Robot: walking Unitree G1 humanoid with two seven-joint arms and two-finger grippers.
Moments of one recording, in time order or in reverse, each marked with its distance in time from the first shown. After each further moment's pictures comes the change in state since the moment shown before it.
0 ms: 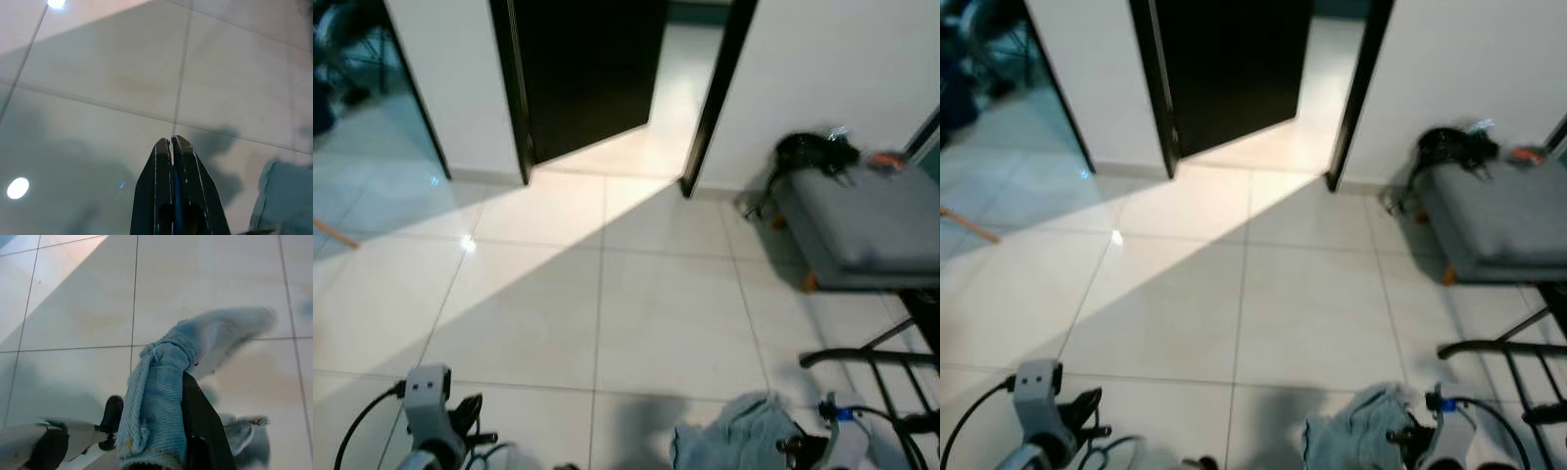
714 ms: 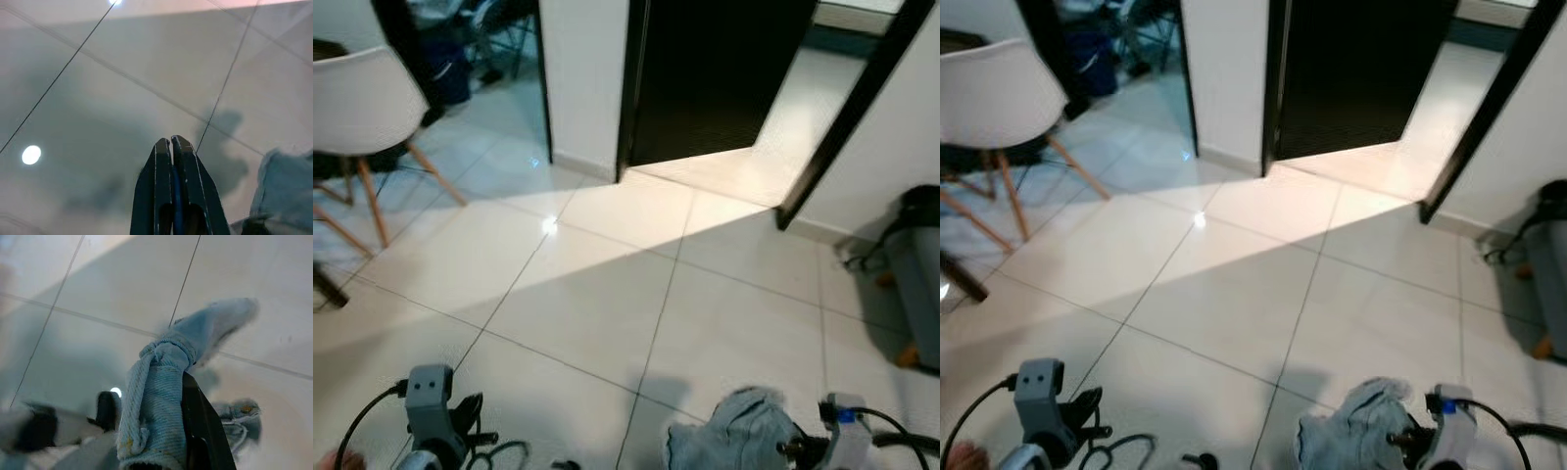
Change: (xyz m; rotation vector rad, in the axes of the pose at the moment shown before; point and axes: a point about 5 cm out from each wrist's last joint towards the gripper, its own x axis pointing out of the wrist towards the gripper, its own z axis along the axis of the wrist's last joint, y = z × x) left arm -0.001 -0.002 -0.001 0.021 0.007 -0.002; right arm -0.007 -0.003 -0.009 0.004 0.031 0.003
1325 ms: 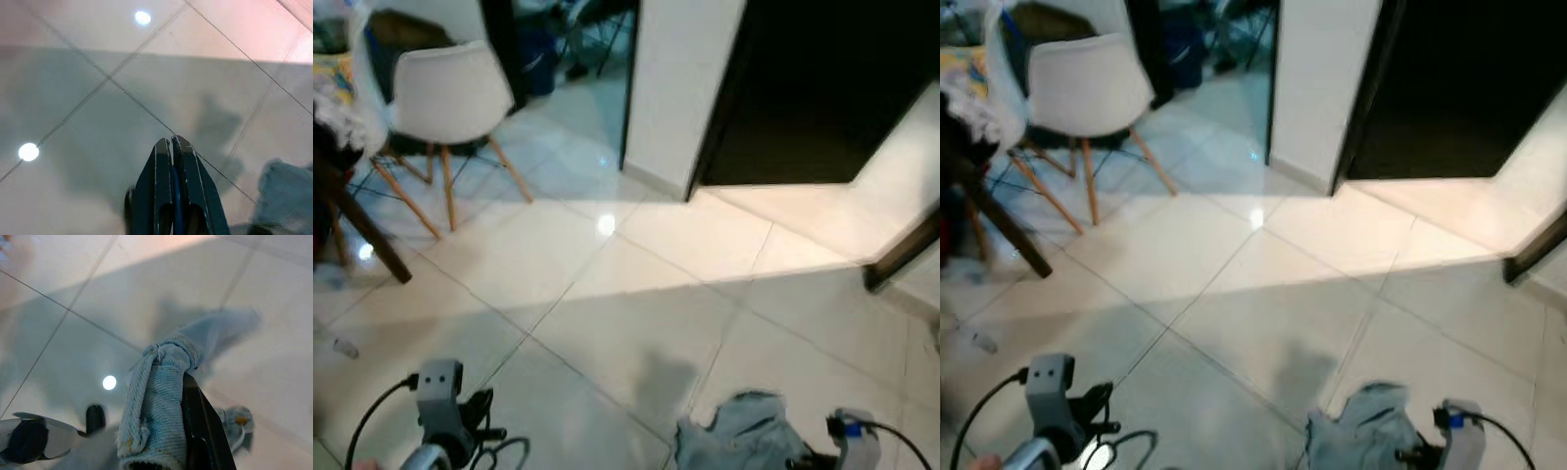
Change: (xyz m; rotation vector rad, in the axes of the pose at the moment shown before) left arm 0.007 -0.006 0.010 0.017 -0.028 -0.023; right arm 0.003 -0.005 0.014 -0.032 -0.025 -0.009
